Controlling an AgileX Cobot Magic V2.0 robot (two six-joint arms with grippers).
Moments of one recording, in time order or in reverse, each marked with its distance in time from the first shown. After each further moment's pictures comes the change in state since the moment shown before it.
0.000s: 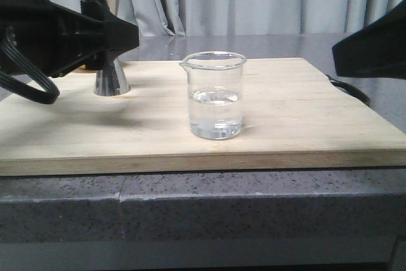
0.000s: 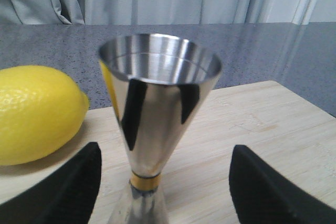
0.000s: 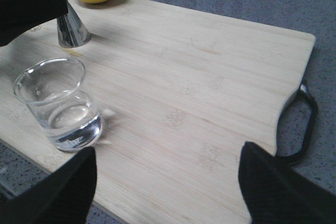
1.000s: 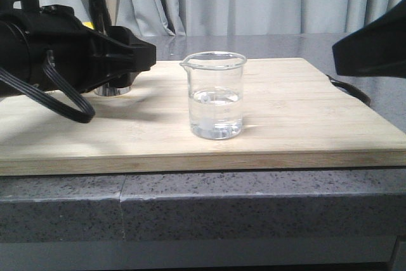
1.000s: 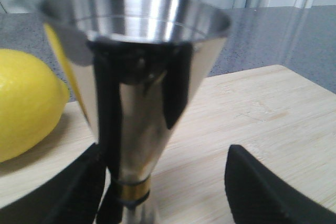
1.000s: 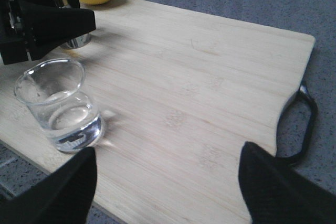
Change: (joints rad) left arm 0.000 0.136 -0.060 0.027 -0.044 -0.002; right arm 0.000 0.000 0.000 0.002 0.000 0.000
